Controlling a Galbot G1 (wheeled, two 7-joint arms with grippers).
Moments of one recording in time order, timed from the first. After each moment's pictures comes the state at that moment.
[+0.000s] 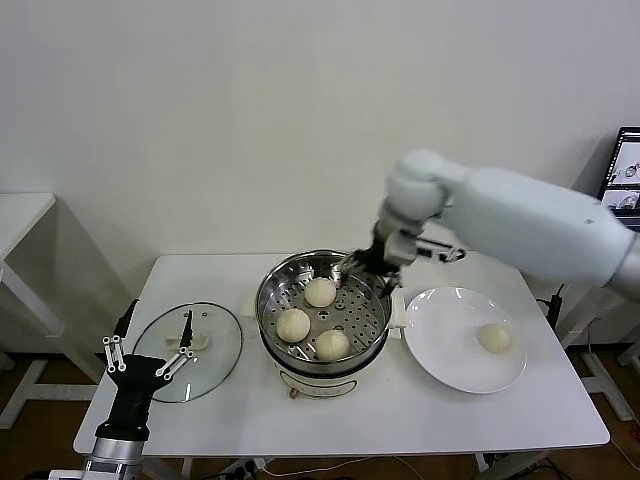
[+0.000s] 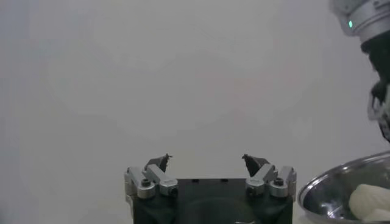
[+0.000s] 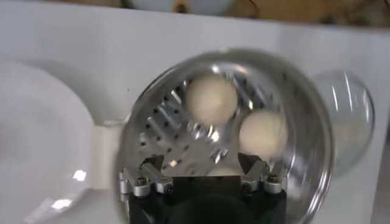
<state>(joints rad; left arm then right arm) 1.70 -1.27 -0.64 -2.17 0.10 -0.32 -0.12 0.52 0.88 -1.08 1.37 0.01 0.42 -1.27</state>
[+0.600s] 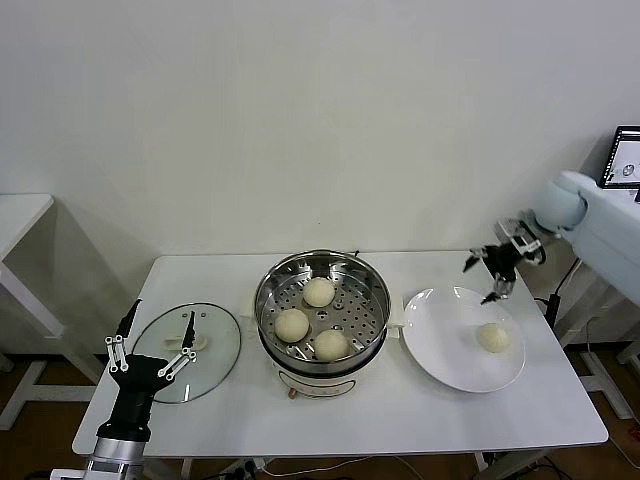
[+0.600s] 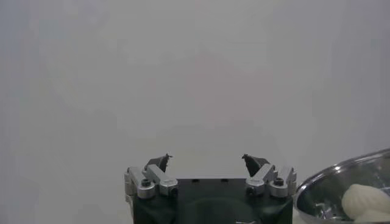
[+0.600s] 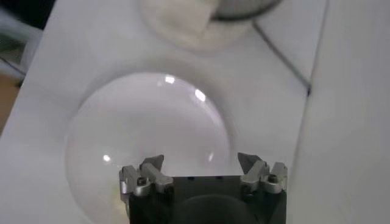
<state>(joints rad) 1.71 -1.26 -0.64 -2.18 0.11 -0.30 -0.12 0.29 0.68 -0.98 0.98 0.09 0.09 -1.23</state>
